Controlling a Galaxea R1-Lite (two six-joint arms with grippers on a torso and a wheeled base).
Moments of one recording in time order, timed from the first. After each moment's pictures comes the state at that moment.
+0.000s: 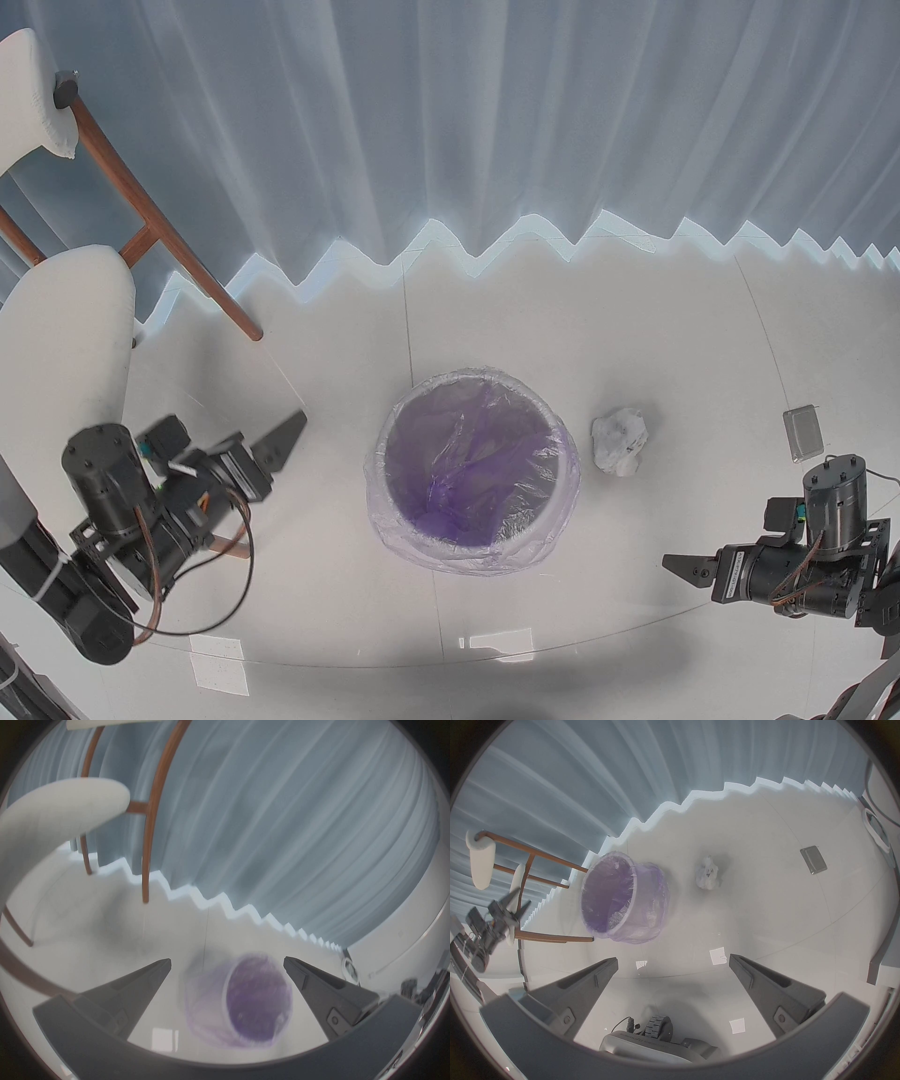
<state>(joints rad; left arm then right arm) -0.36 1.77 -0.25 -1.46 0.06 -0.47 0.31 1.48 -0.27 -0.52 -0.06 0.47</state>
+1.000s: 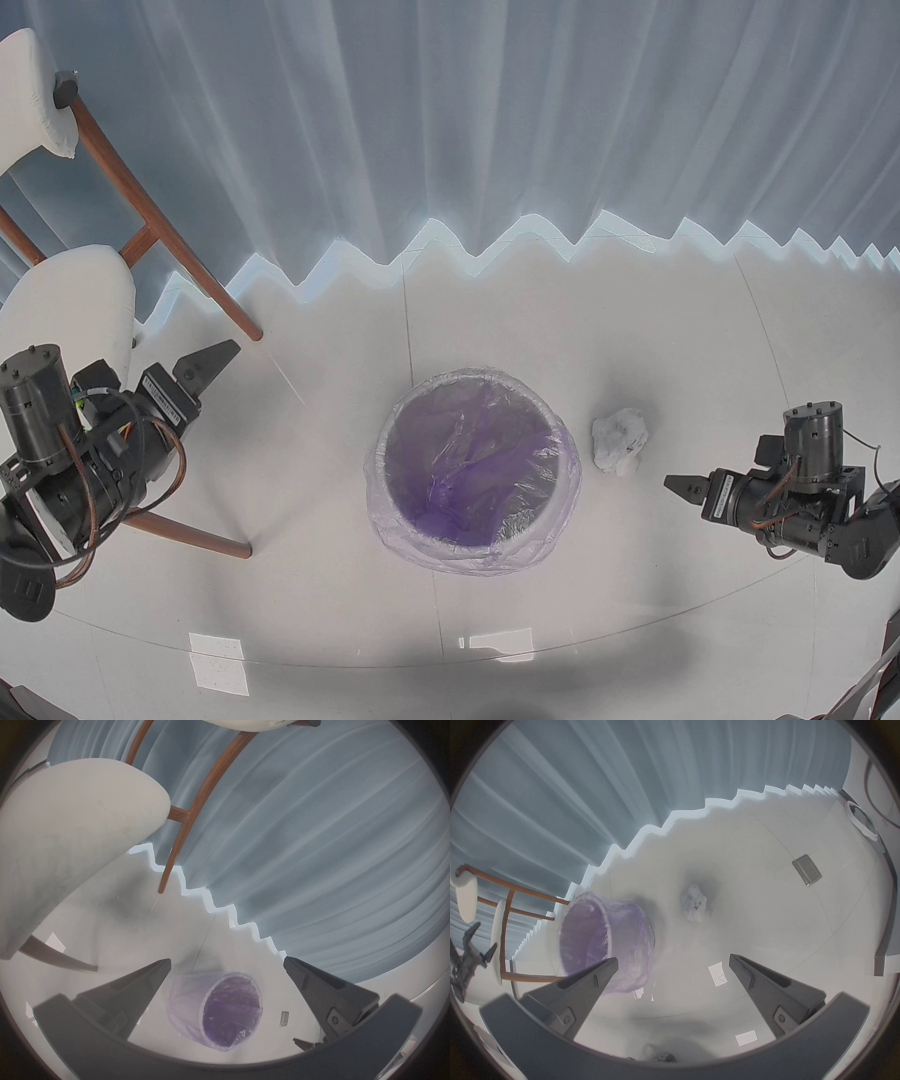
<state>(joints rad) -0.27 1.44 -0.46 -0.89 0.03 -0.79 0.14 1.69 -0.44 -0.65 -0.05 0.47</state>
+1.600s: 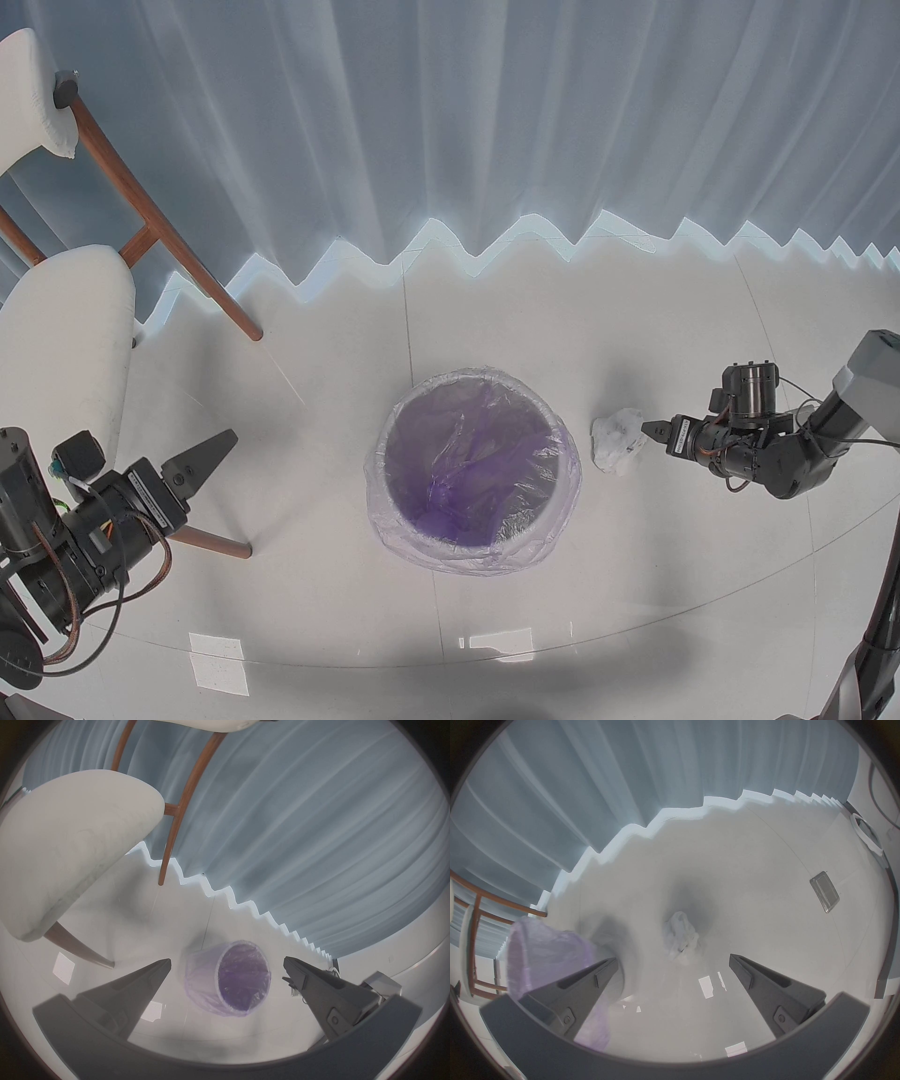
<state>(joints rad) -0.34 1.28 -0.23 -0.89 0.02 -0.65 -0.02 2.14 -0.93 -0.64 0.01 0.34</state>
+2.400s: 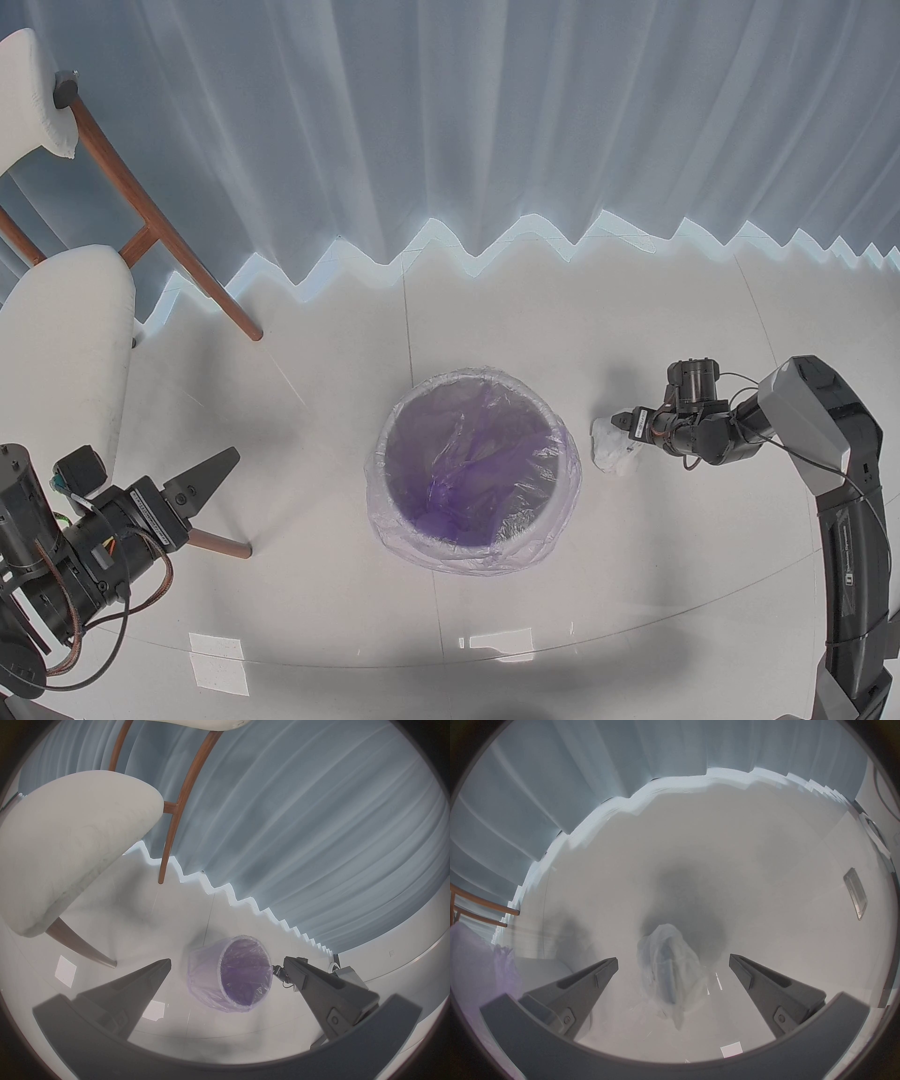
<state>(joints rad) -0.35 1.27 -0.18 -0.92 0.01 -0.63 -0.04 2.59 -1.61 -0.36 0.01 0.30</state>
